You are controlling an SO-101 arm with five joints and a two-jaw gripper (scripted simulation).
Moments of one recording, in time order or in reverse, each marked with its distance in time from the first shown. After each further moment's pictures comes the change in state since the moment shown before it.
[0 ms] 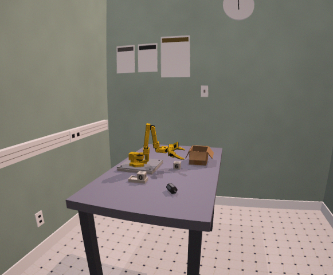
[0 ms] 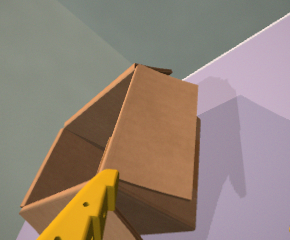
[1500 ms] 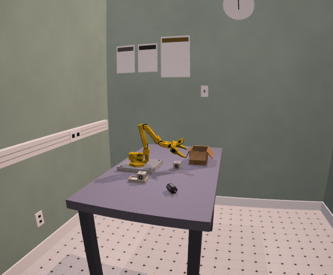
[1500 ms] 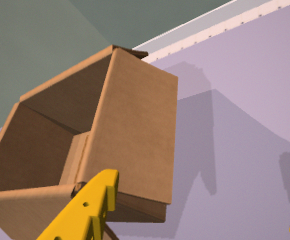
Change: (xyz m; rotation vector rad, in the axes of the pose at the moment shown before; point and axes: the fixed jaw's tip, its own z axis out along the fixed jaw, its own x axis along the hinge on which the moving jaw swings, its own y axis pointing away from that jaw) arm -0.002 0.005 0.015 0.148 0.143 -0.188
